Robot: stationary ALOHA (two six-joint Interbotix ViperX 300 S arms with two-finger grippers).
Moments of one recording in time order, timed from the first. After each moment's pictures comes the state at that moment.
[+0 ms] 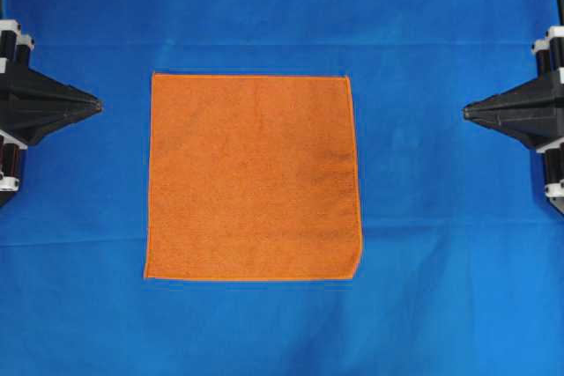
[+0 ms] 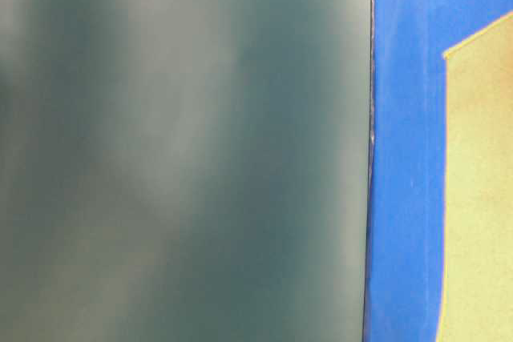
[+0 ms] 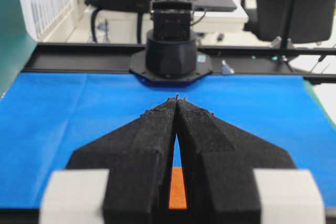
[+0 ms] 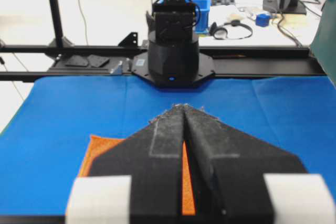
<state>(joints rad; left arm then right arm) 0.00 -0.97 1.18 0.00 -0.29 0.00 0.00 -0.96 1.17 0.00 -0.29 0.00</state>
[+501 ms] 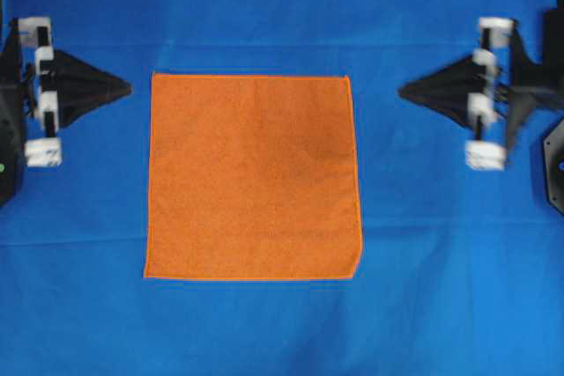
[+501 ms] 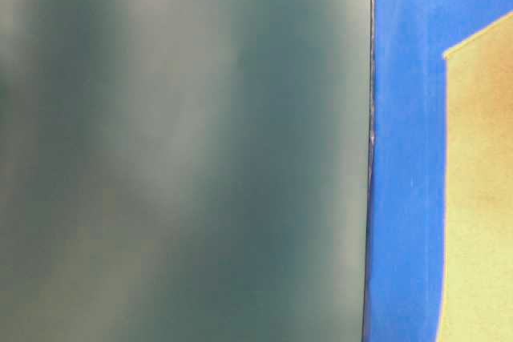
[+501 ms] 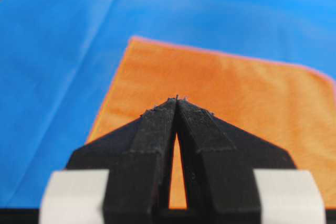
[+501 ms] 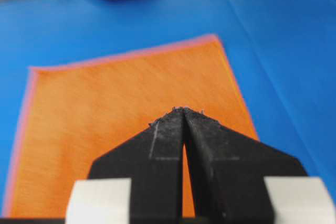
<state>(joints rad) 0.19 -0.81 1.19 -0.04 -0.07 -0.06 -0.17 -0.60 1.06 0.05 -0.17 0.08</state>
